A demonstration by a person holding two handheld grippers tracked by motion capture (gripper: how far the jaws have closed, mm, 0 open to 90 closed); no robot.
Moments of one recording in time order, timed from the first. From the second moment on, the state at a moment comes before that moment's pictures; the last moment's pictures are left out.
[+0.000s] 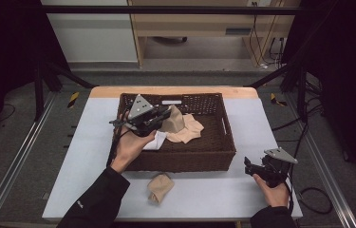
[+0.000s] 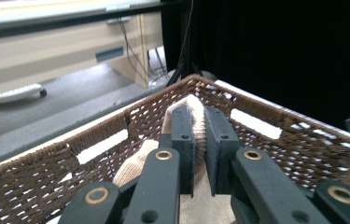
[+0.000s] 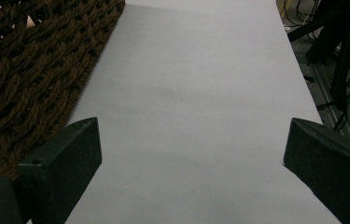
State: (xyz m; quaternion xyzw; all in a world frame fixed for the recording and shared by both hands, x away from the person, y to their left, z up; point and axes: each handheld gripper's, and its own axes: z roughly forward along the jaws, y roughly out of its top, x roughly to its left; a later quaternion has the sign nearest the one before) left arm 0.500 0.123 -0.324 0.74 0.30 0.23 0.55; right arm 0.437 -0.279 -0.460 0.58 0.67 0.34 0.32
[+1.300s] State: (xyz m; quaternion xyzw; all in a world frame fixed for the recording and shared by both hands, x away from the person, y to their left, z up) left arm 0.396 0.169 -0.343 0.72 0.24 0.19 0.62; right arm 0.431 -0.280 -0.458 0.58 0.67 0.35 0.32
